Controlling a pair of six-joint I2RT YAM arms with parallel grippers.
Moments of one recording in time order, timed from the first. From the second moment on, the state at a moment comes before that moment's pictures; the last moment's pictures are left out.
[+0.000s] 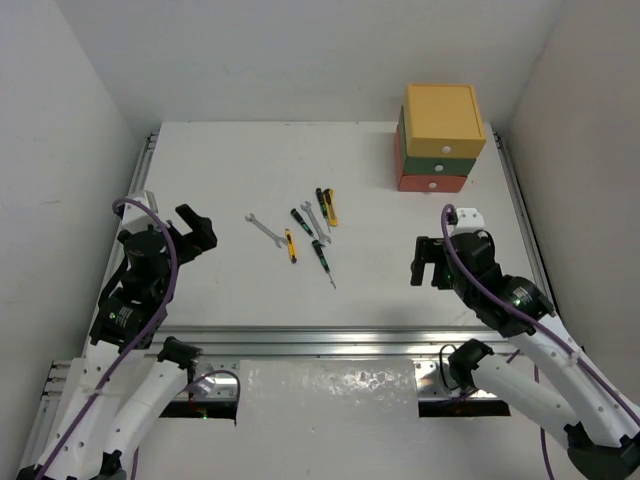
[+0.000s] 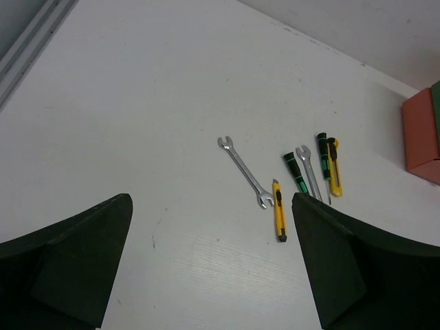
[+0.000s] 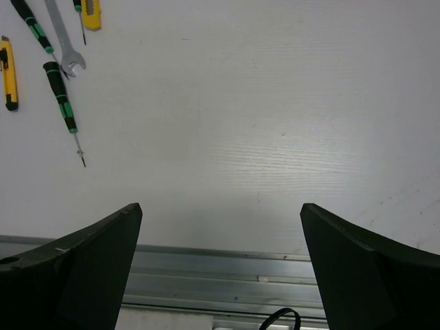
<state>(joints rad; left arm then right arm) -0.24 0.57 0.80 -0.58 -0.39 -0.47 0.59 0.68 0.79 -0.82 0.39 0.41</state>
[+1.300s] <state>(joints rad) -0.24 0.65 0.79 -0.54 -0.18 -0.44 -0.17 1.84 1.42 -0.11 -0.34 0.30</state>
